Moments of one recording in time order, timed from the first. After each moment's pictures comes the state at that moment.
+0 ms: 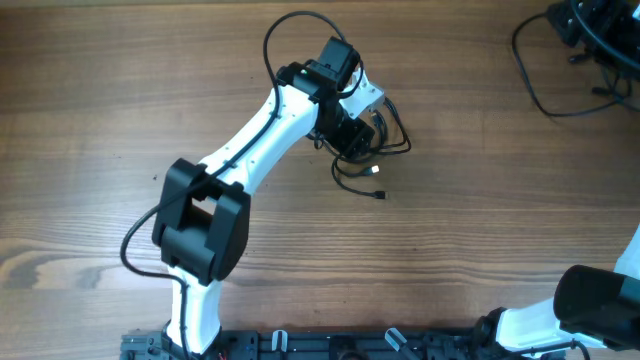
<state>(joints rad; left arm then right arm) -0.54 2.10 1.73 -0.94 0.31 0.20 -0.38 1.69 1.96 -1.06 -0.63 0.15</state>
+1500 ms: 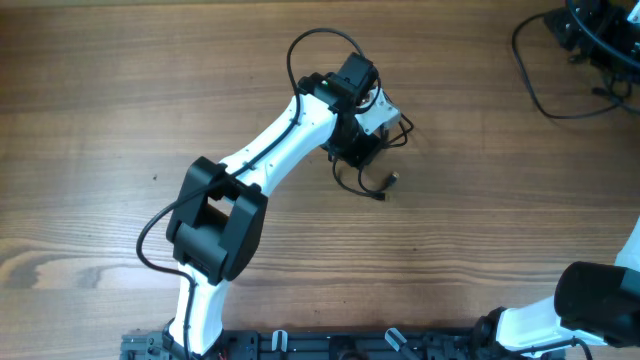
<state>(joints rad) -0.61 2.13 1.73 -0.95 0.36 0.18 -0.38 1.70 1.93 -1.06 -0.60 0.15</state>
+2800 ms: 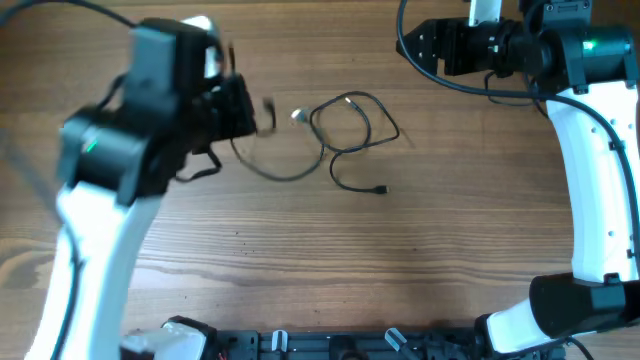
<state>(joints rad) -0.35 1.45 1.84 -1.34 -0.01 -0.48 0.11 1.70 1.93 -1.07 -0.56 0.04</state>
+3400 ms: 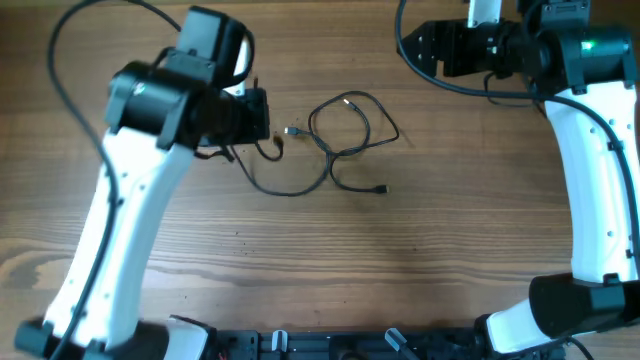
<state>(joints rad) -0.34 1.55 1.85 -1.40 0.05 -0.38 0.13 1.70 1.93 -1.09 -0.53 0.03</state>
